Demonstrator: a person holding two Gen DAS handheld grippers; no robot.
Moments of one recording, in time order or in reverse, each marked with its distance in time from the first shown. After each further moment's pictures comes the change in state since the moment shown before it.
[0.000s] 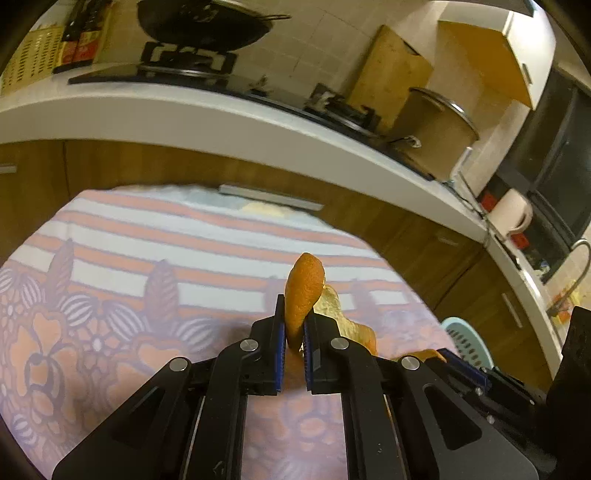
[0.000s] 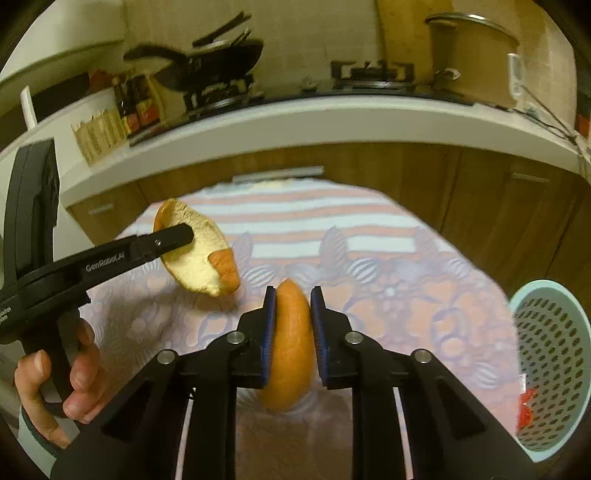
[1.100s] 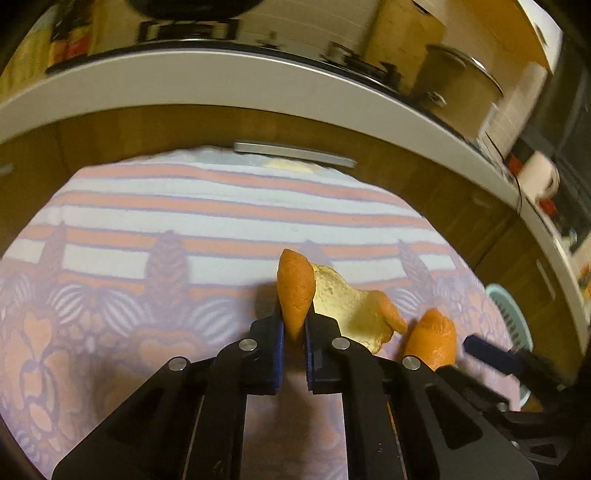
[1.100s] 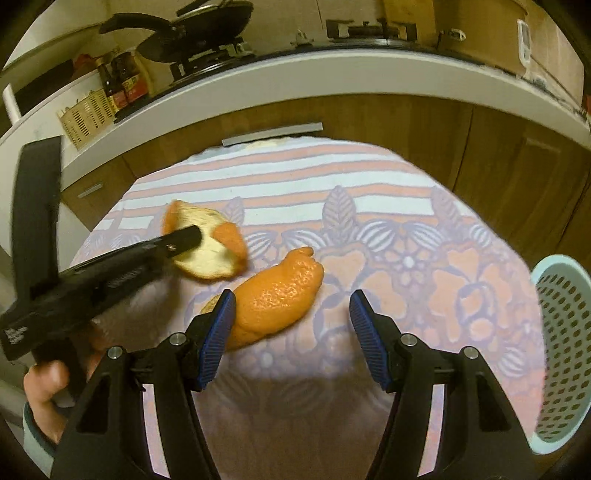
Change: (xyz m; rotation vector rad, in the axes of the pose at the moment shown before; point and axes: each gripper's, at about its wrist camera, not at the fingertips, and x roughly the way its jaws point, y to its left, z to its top) left arm 0.043 0.022 -0.011 0.030 0.107 0.114; right arm 0.057 0.003 -0.011 0.050 0.174 0.047
